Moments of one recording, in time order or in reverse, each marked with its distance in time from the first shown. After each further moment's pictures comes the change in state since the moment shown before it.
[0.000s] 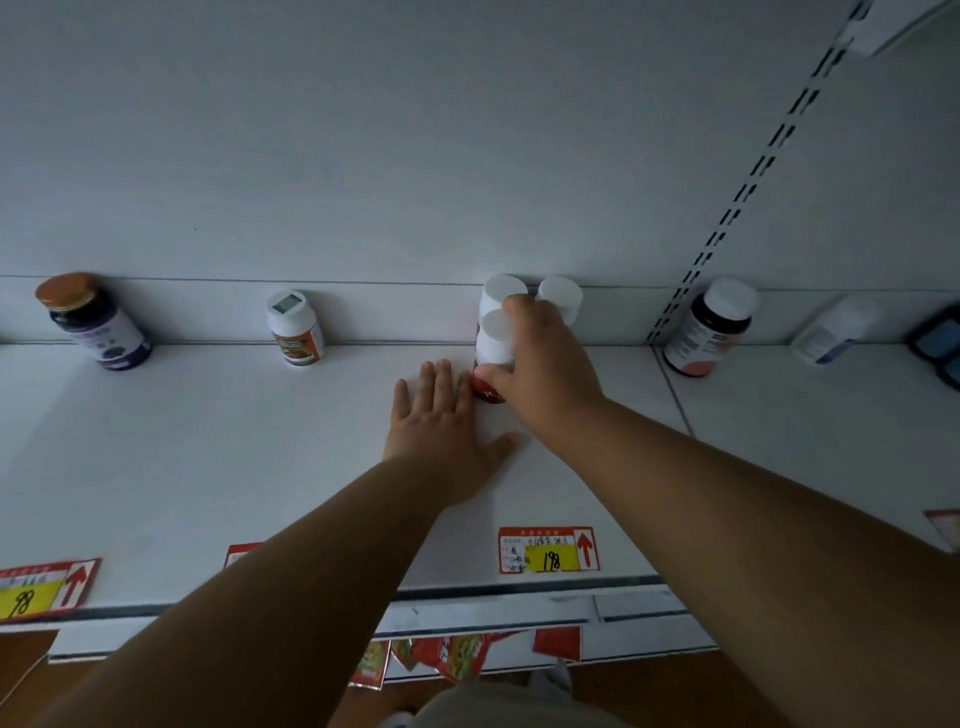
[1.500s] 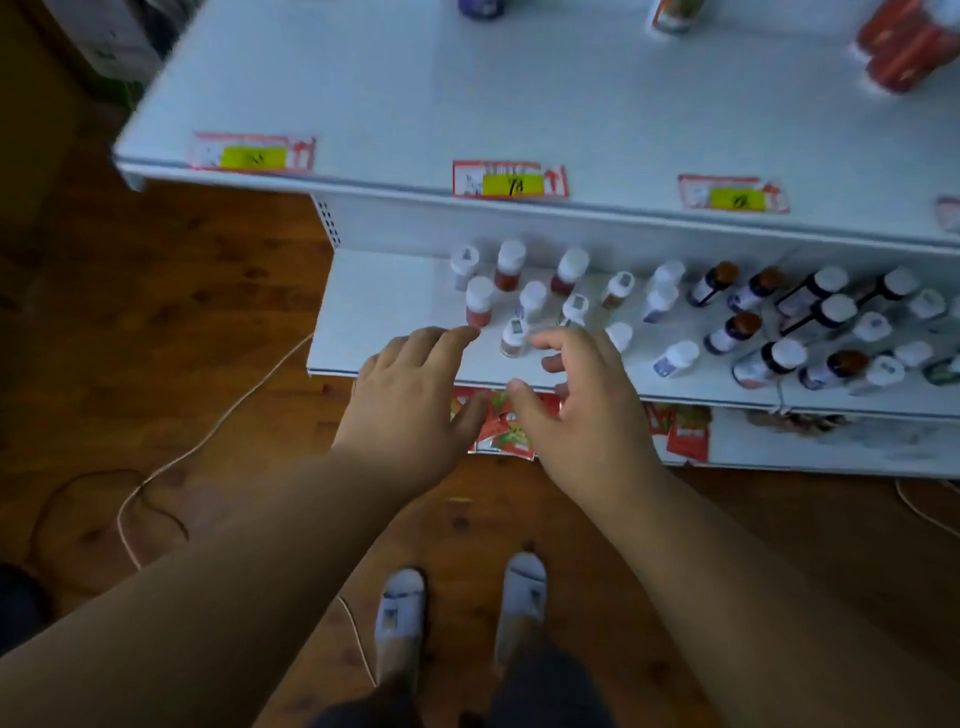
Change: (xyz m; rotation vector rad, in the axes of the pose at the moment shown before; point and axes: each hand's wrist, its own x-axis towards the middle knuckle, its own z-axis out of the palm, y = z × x) left_hand -0.350 -0.315 0.100 -0.340 0.099 -0.068; right_hand -0.312 -0.274 0.246 0.233 -0.108 0.086
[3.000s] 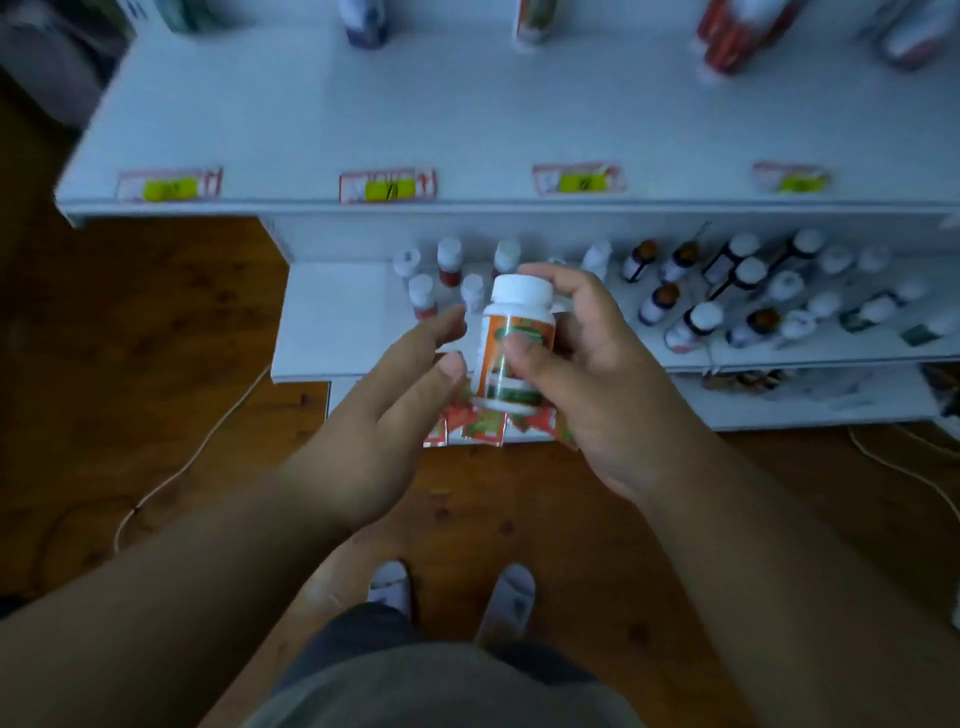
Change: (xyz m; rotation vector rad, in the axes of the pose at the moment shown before) left_hand -0.063 0.098 -0.048 -0.860 -0.221 0.050; right_hand -0.048 -0.008 -0.135 0.846 -0.207 0.150
